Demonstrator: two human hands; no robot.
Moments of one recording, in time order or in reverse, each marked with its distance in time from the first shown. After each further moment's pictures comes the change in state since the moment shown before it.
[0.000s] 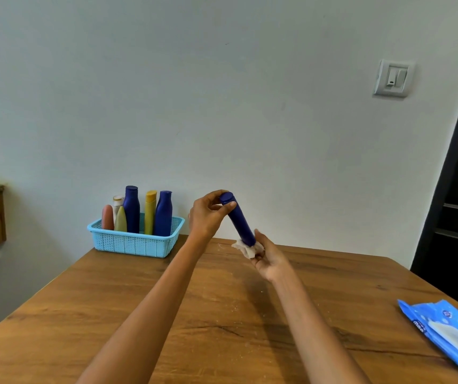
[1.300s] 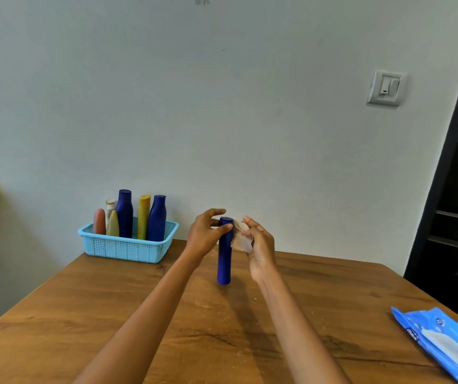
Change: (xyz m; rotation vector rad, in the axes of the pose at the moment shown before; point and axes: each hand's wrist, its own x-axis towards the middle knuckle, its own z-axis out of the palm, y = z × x) left_hand -0.005 -0.027 0.008 0.086 -0.166 -0.068; right_hand -0.007 0.003 0.032 -0.280 -0.006 -0.437
